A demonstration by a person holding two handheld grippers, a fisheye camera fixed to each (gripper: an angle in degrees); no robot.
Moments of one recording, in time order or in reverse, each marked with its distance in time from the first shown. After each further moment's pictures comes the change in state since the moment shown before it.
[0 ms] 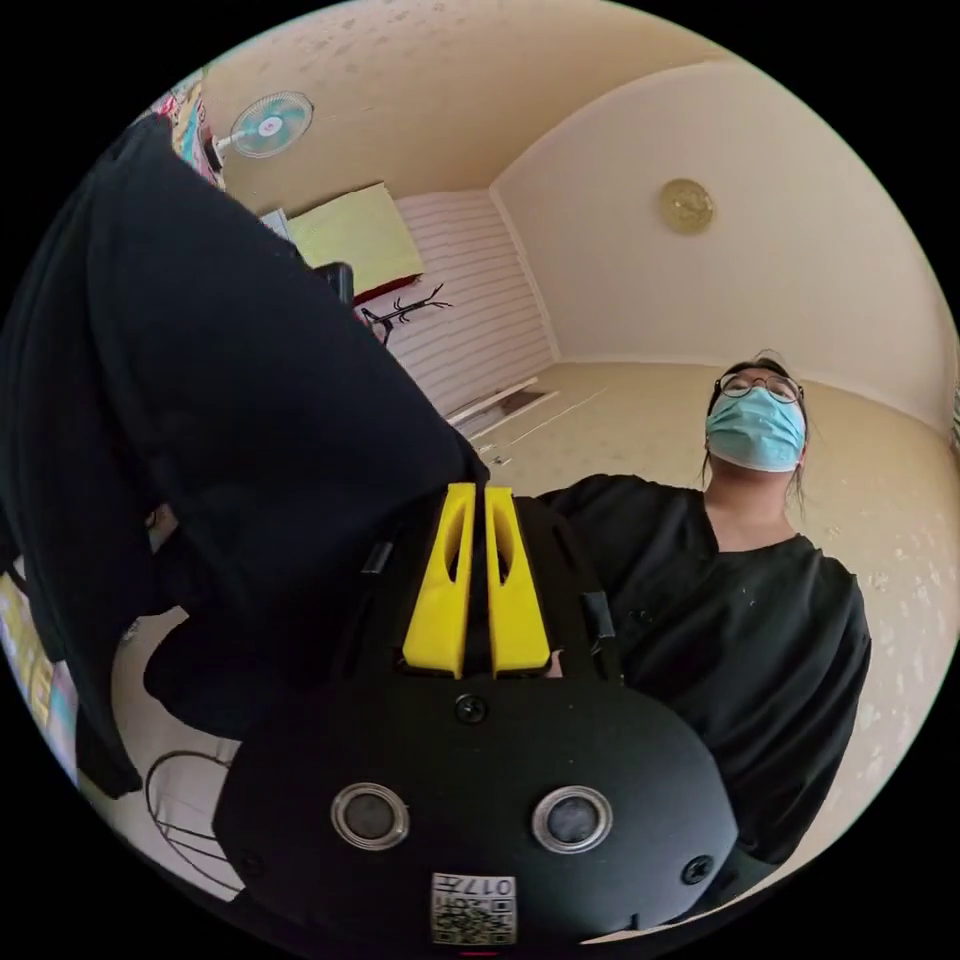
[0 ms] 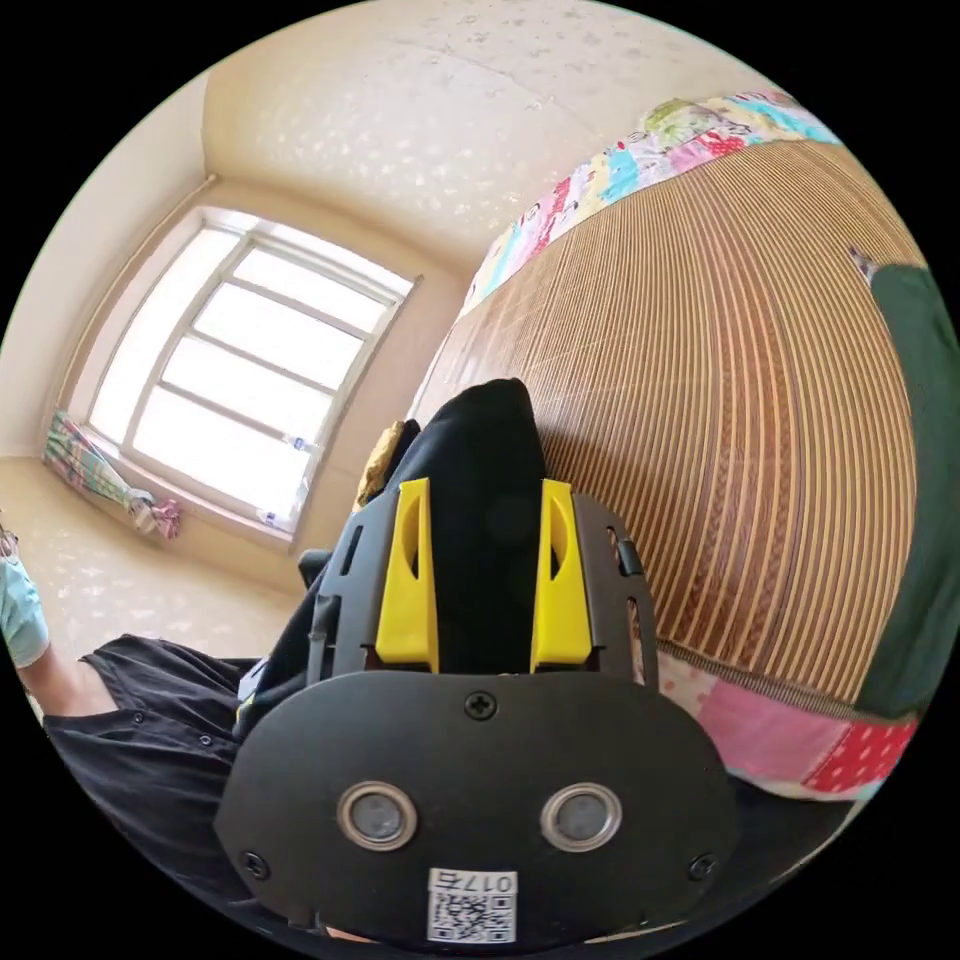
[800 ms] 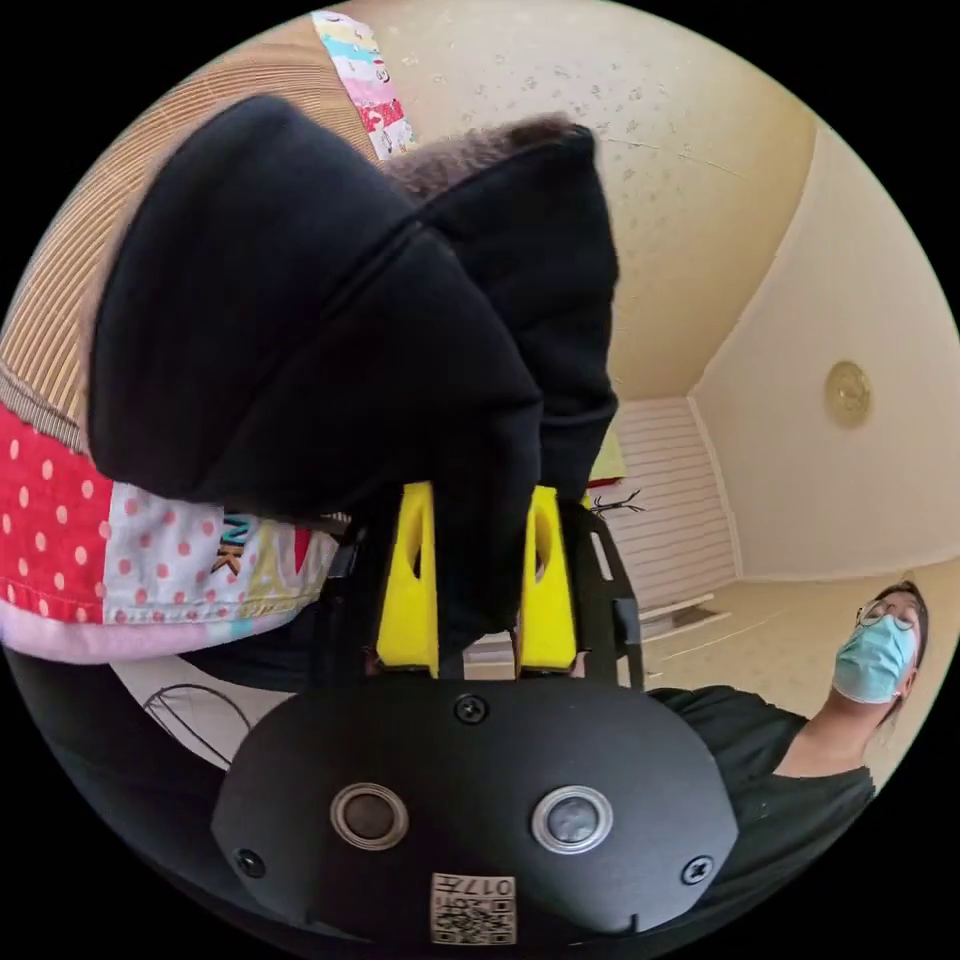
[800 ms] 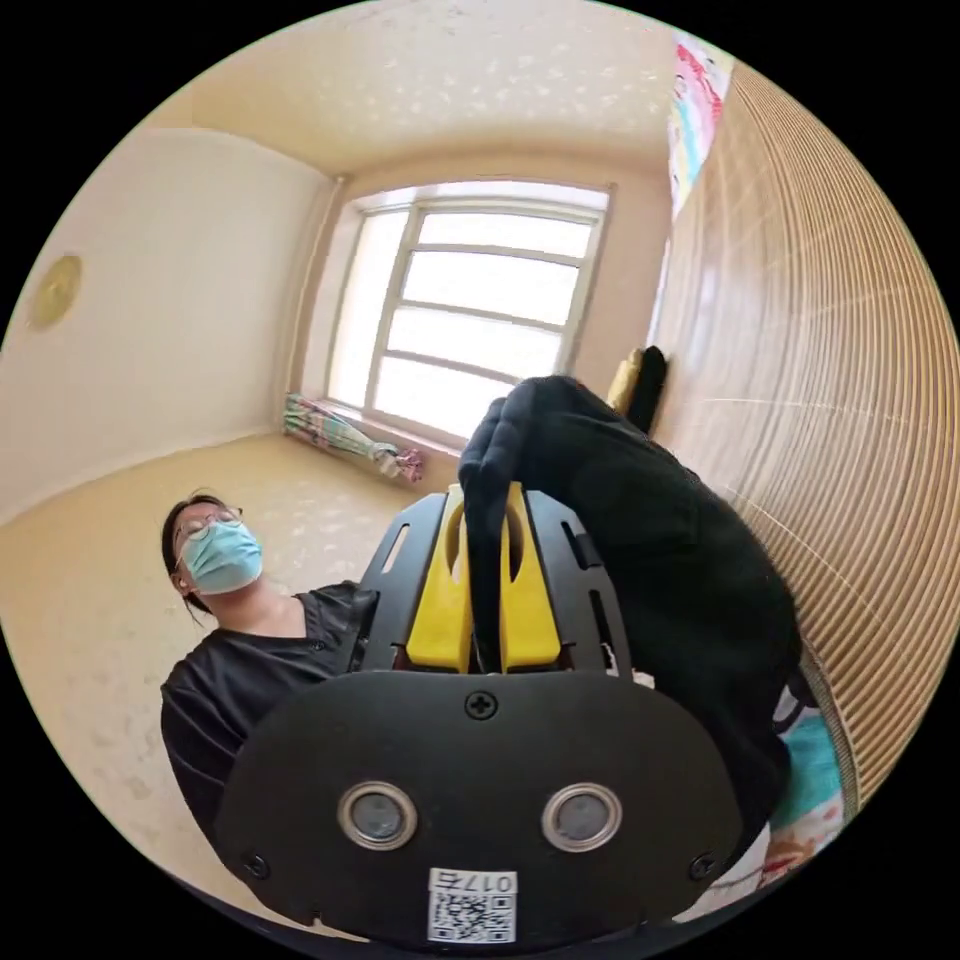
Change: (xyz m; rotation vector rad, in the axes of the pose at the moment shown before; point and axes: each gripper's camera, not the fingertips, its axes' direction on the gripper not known) left arm 0.050 0.032 -0.167 0.594 -0.616 -0.320; right arm 0.024 -0.029 0.036 -0.266 -0.808 -0.033
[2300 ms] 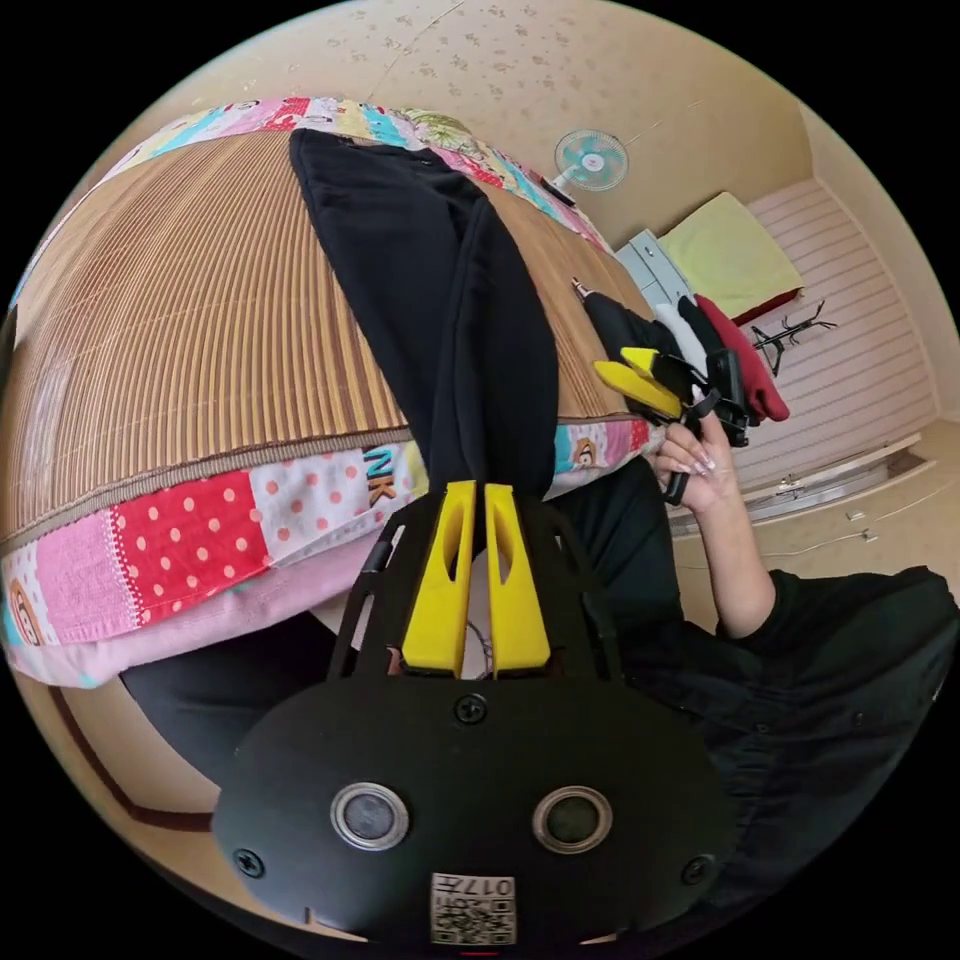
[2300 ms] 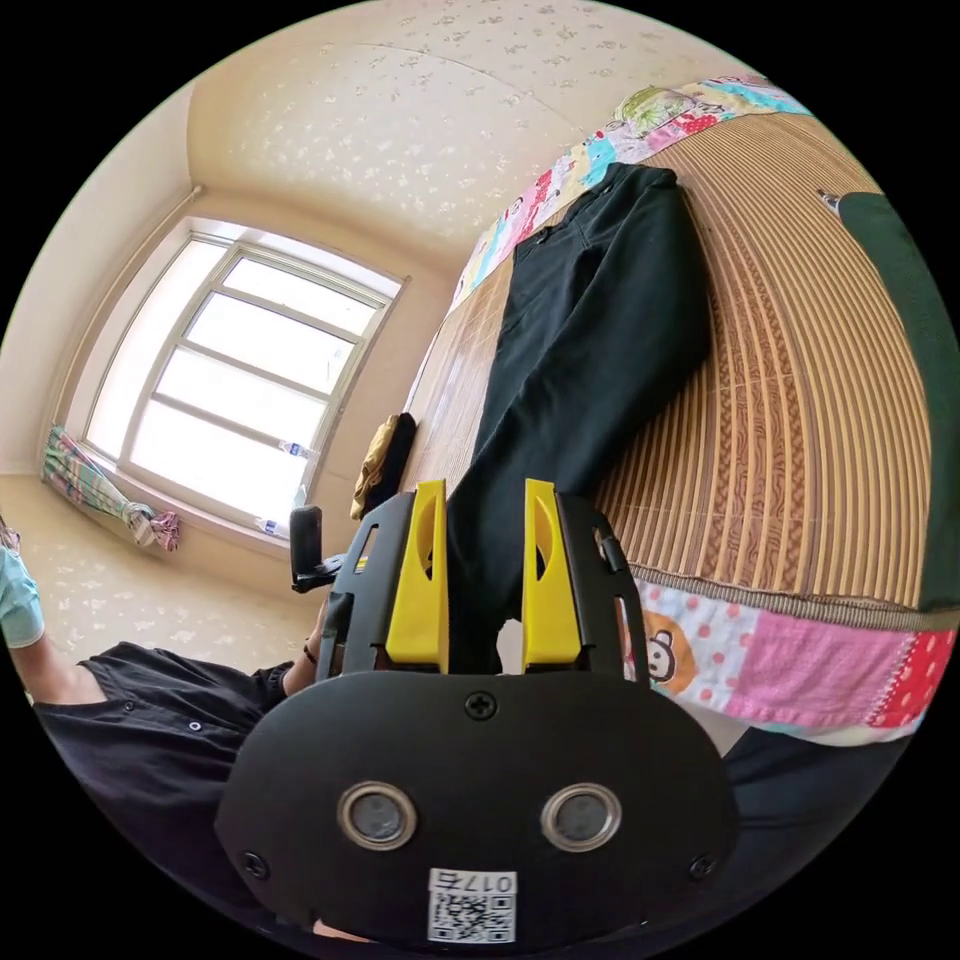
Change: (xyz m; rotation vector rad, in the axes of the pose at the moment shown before) left arm -0.008 0.047 0.053 -0.381 -0.653 0.318; right arm 0.013 0.017 -0.028 0.259 0.825 0.049
